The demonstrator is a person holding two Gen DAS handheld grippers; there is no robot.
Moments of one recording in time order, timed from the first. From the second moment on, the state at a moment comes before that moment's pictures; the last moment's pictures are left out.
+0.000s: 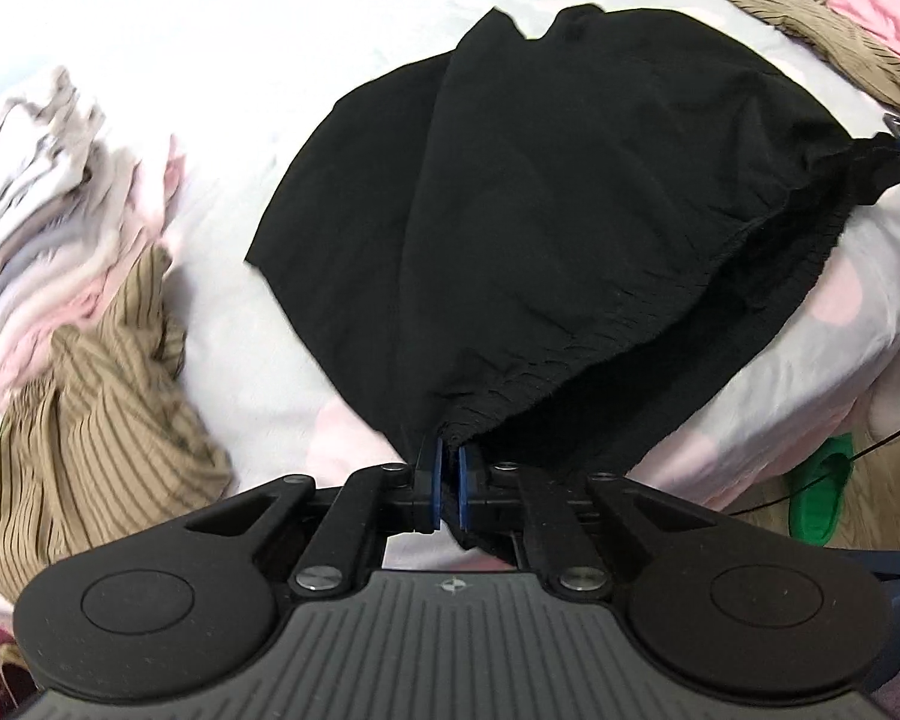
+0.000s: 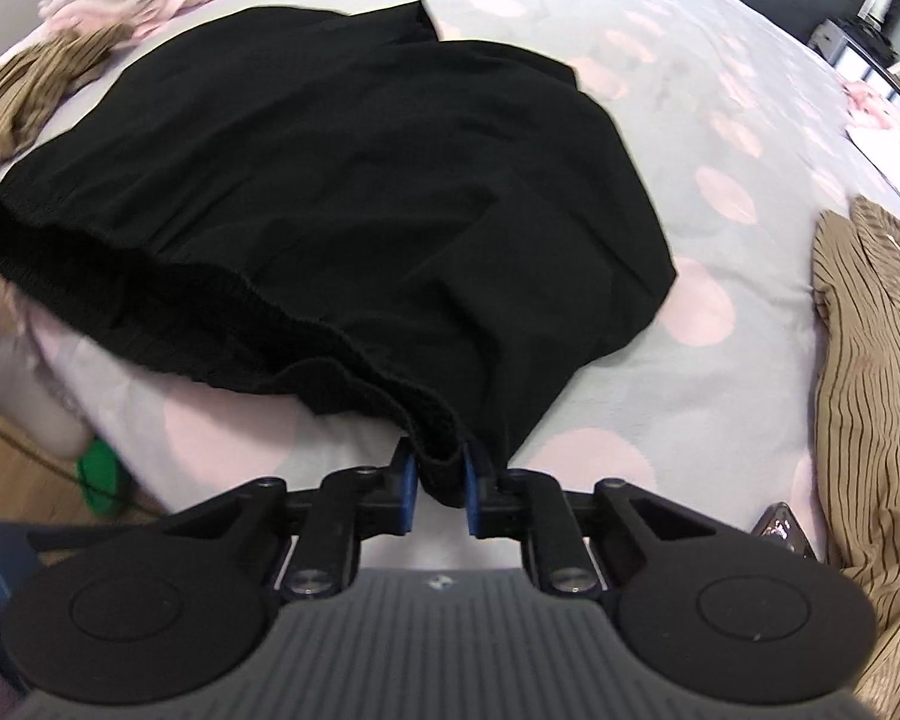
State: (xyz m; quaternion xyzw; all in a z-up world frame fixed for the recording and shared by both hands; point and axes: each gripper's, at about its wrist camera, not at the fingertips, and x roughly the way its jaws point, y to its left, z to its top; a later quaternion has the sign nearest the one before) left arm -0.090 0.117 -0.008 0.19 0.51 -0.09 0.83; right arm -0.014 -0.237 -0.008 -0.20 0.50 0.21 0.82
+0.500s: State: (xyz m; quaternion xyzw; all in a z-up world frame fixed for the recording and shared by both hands) left arm -0.105 0.100 -0.011 0.24 0.51 -0.13 0.81; right arm -0.028 -0.240 -0.007 -0.27 0.48 0.23 0.80
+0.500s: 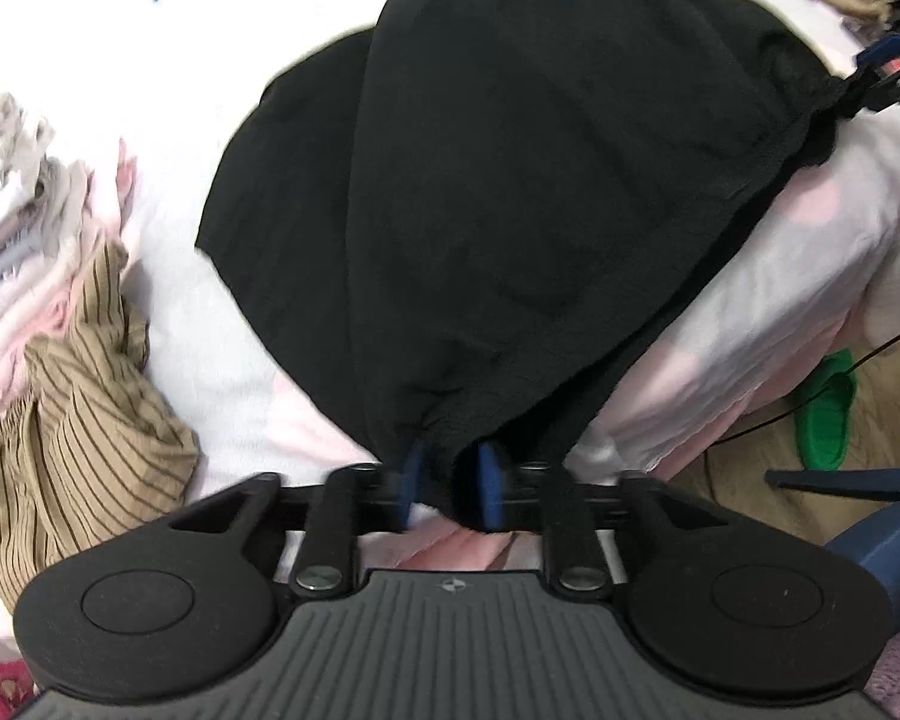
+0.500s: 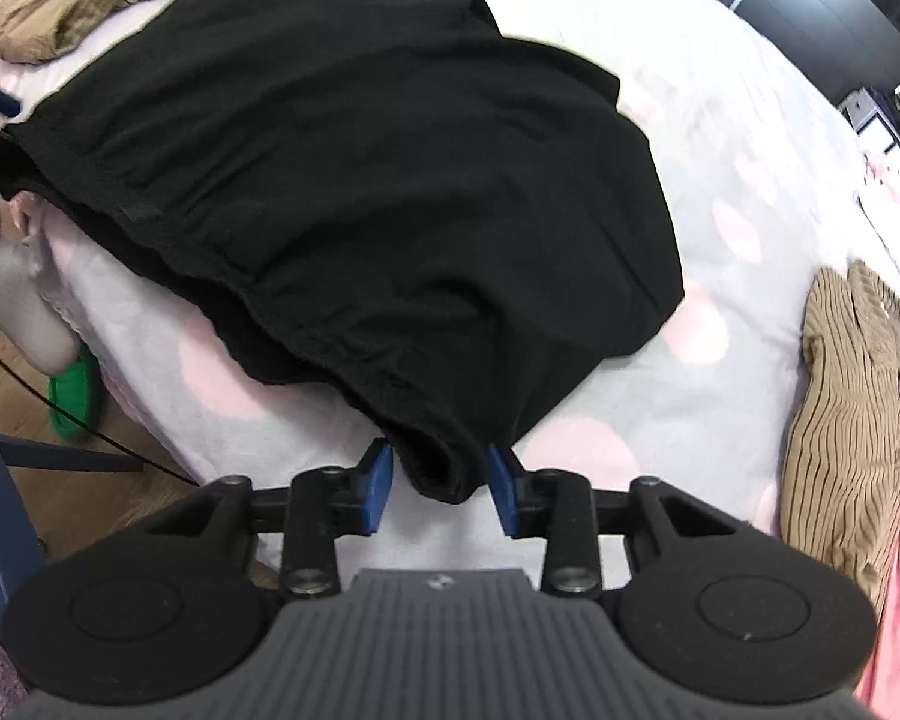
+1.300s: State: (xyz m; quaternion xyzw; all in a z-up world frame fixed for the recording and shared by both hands) left arm -0.069 0.104 -0.019 0.09 0.56 -0.09 0.82; right arm 0.021 -0.269 -0.032 0.05 0.61 0.10 0.78
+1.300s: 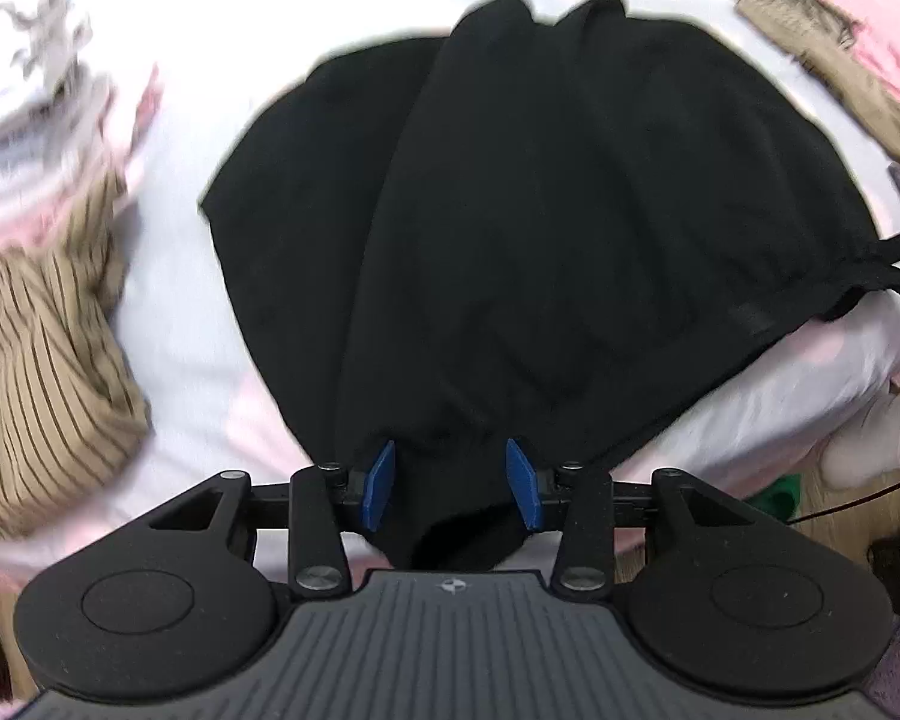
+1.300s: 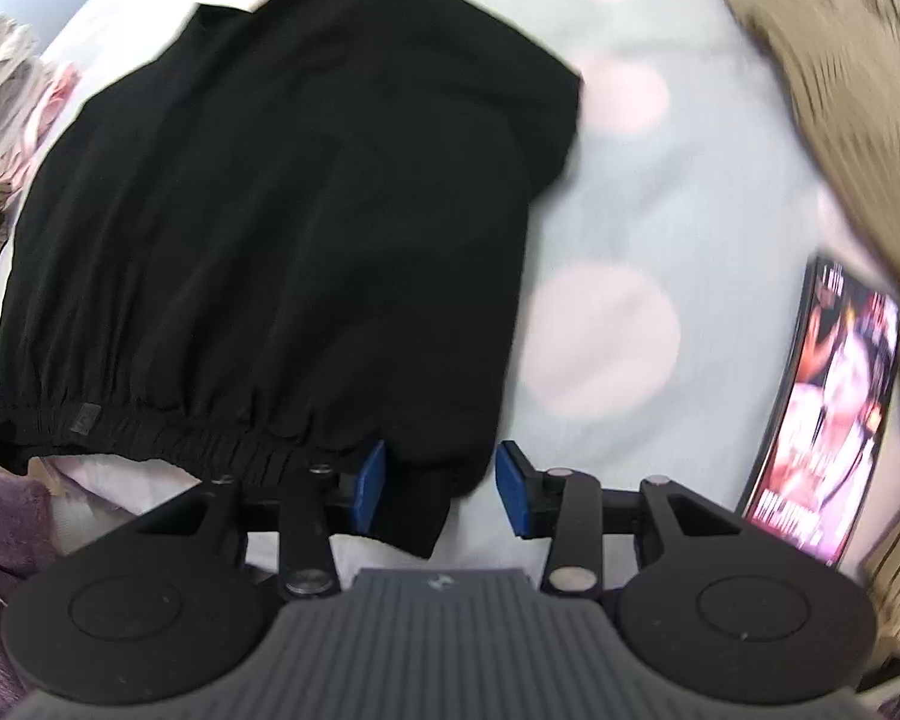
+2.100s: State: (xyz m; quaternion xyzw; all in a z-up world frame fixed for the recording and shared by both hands) left arm -0.074 0.122 0.002 0.03 0.52 -0.05 0.85; right arm 0.062 -0.202 0.046 0.16 0.54 0.15 0.81
